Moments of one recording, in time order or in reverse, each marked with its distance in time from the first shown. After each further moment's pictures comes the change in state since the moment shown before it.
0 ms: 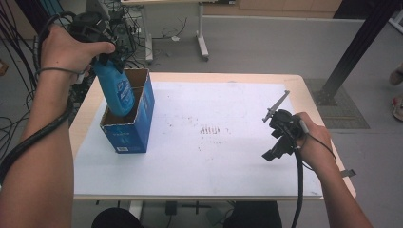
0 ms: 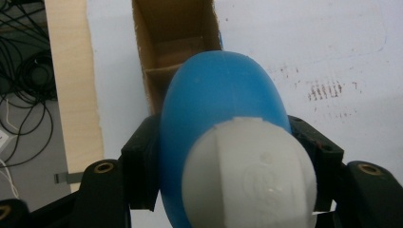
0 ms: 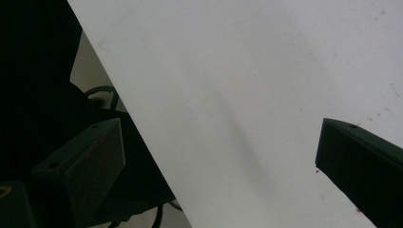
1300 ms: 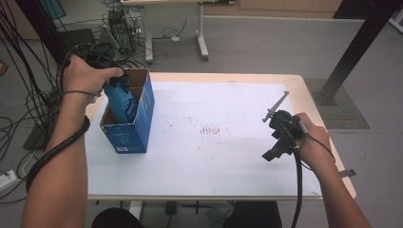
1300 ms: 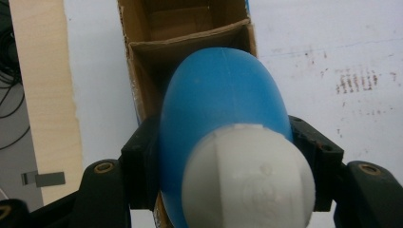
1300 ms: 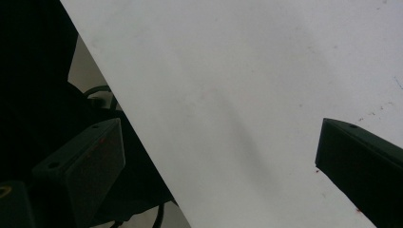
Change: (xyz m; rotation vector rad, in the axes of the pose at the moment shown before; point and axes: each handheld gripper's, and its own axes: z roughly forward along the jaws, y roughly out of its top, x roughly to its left) left arm 0.016 -0.007 0.080 0.080 -0.005 -0.036; right arm -0.005 -0.001 0.005 0.013 0.001 0.021
